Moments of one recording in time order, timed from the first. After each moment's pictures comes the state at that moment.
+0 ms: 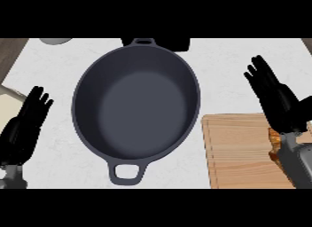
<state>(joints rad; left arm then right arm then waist) -0.03 0.37 0.00 -1.52 0.36 0.08 0.00 -0.29 -0.41 0.16 -1.52 -0.43 -0.15 0.12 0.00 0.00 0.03</state>
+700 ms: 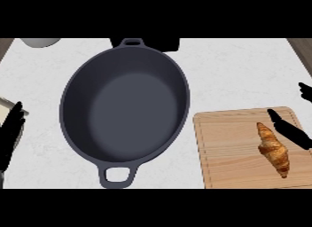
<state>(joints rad) 0.01 0.52 -0.01 -1.41 0.12 0.23 0.21 -0.04 -0.54 0.08 -1.55 0.04 -0.59 -0.07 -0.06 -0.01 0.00</state>
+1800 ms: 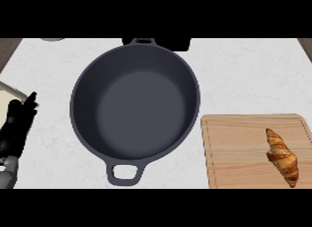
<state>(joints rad) -0.08 0.49 -0.07 -1.45 0.03 0.25 0.38 0.30 -0.90 0.22 -2.19 0.40 -0.17 0.91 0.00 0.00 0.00</state>
